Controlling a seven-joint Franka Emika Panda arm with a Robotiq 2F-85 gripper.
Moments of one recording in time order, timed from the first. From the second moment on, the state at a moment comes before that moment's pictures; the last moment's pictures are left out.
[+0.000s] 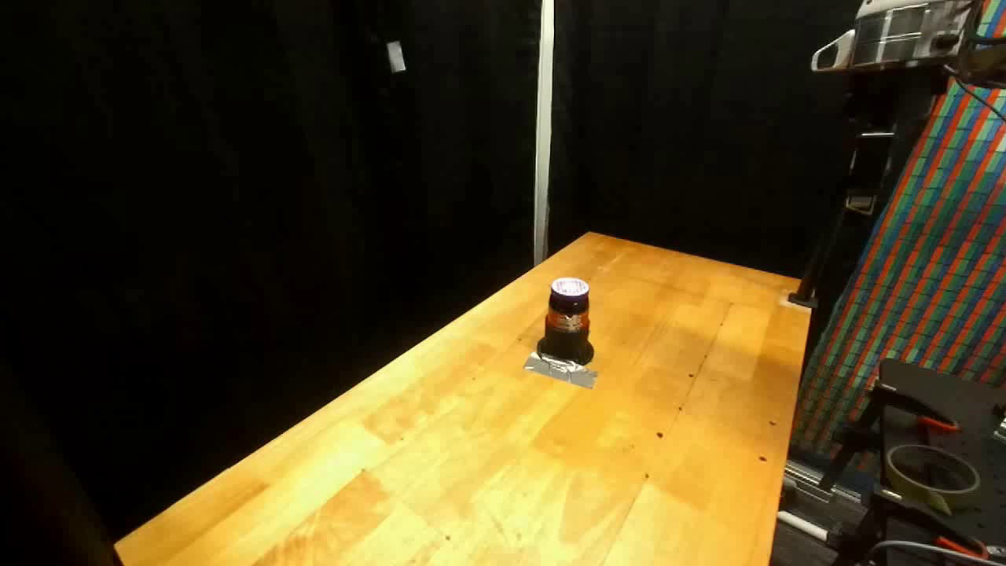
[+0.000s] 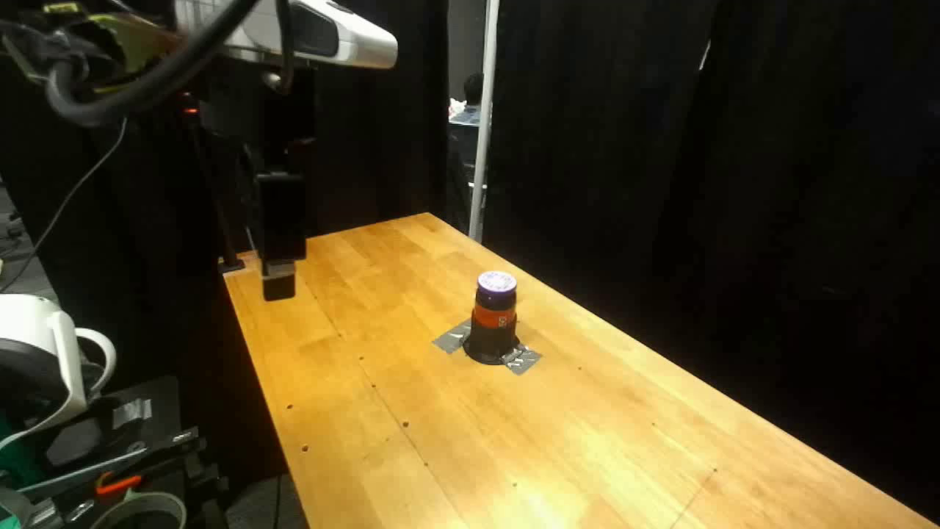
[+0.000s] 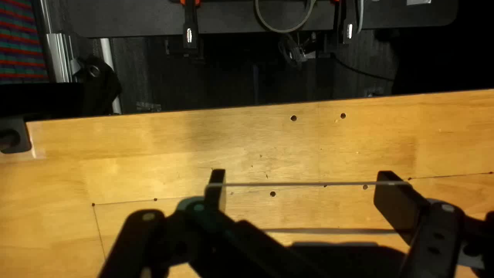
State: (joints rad) arm -0.01 -0.57 0.00 -2.57 0.02 1.89 -0.02
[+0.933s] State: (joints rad) arm 0.00 -0.47 0.00 -2.46 0.02 1.92 -0.05
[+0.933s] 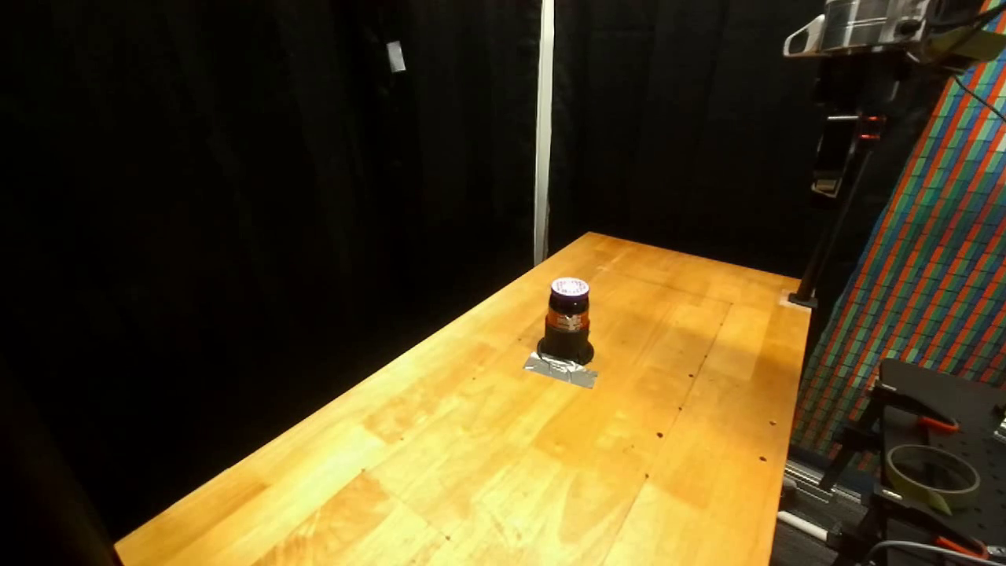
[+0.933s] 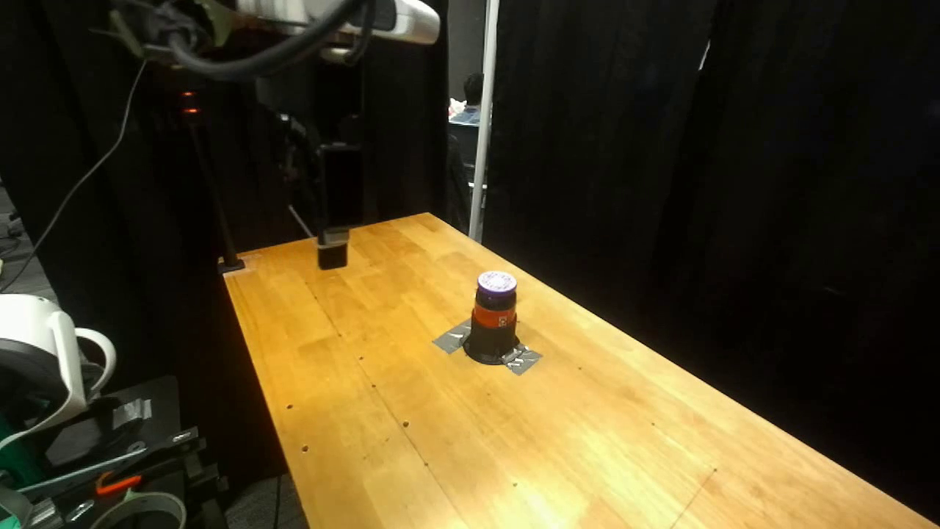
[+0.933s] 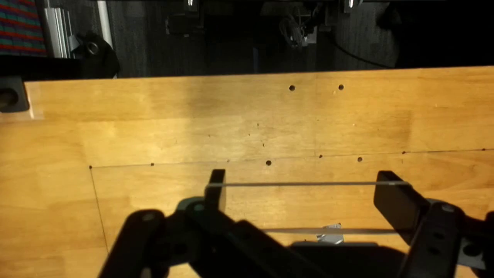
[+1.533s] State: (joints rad) arm 0.03 0.02 0.01 -1.98 0.02 1.91 -0.09
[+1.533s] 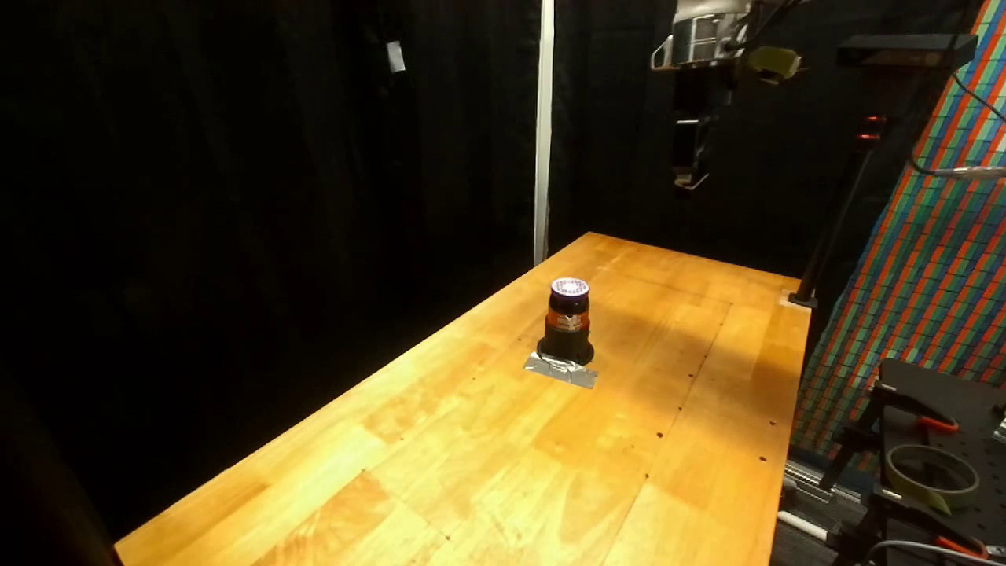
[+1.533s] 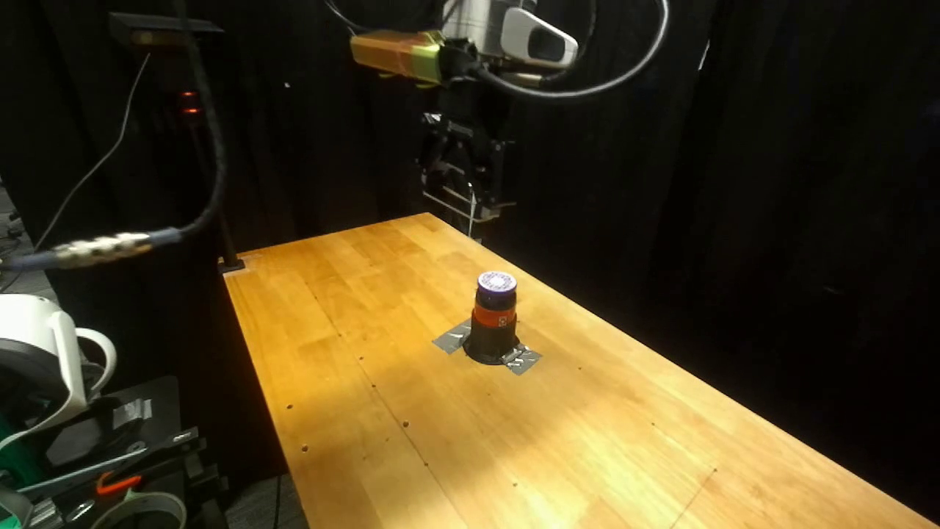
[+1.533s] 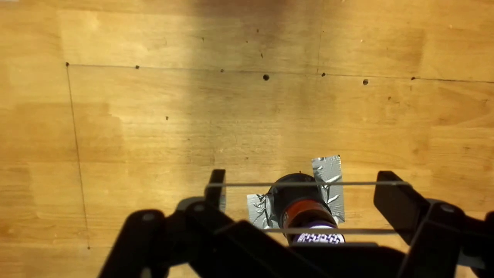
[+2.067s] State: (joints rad) arm 0.06 0.39 0.07 -1.68 0.02 1.92 -0.14
